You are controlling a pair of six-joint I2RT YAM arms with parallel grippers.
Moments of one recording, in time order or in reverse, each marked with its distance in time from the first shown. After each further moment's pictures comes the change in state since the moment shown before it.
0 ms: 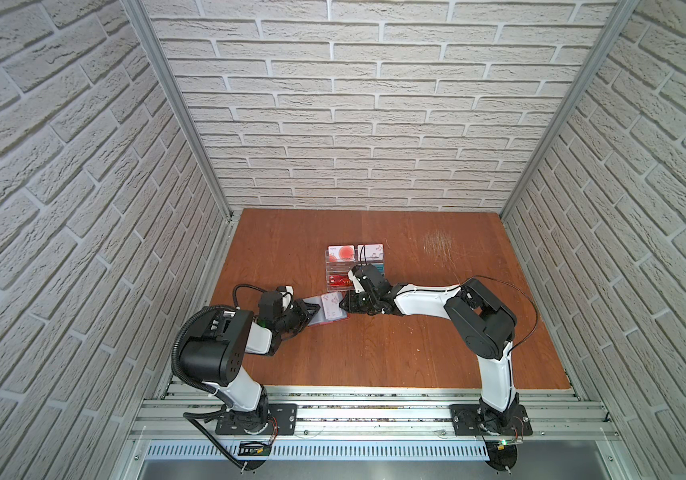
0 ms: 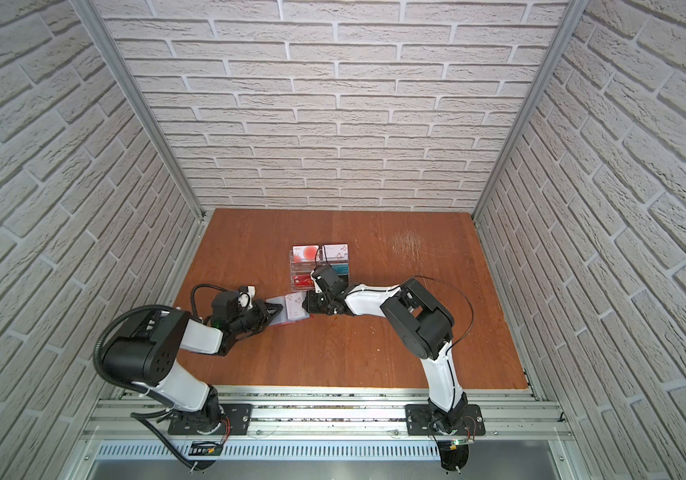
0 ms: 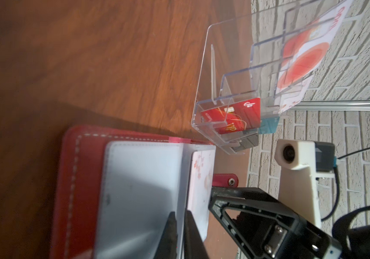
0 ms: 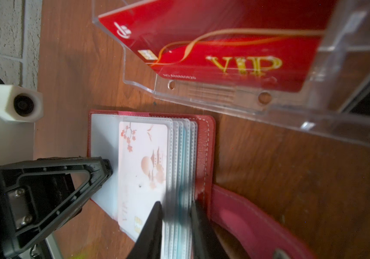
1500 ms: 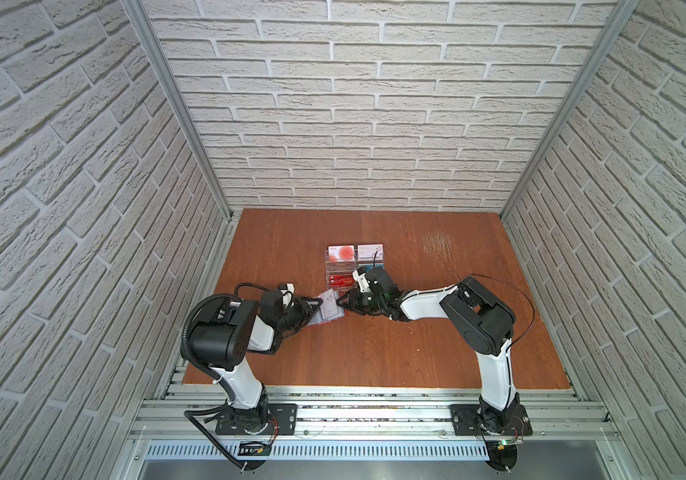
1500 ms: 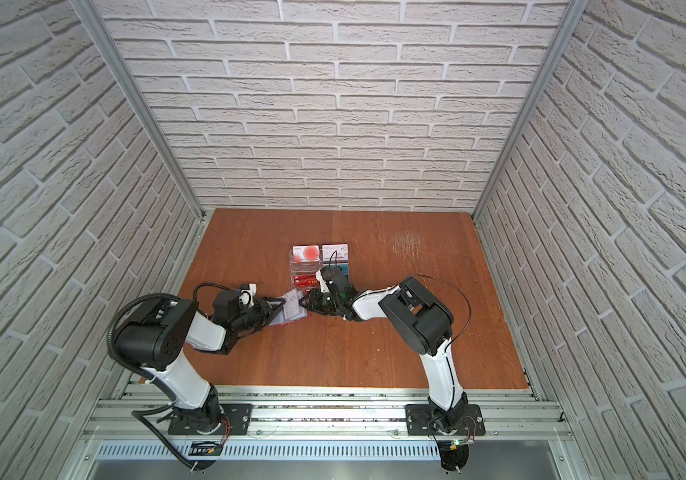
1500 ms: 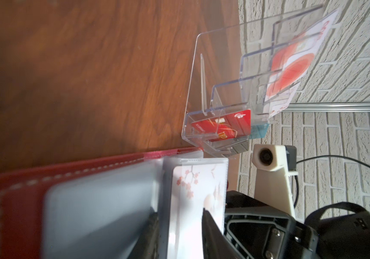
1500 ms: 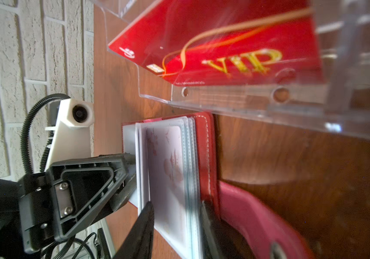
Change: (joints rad) left arm 0.000 0.108 0.016 0.167 0.030 -0.040; right arm -0.051 0.027 -0.140 0.386 -0.175 0.235
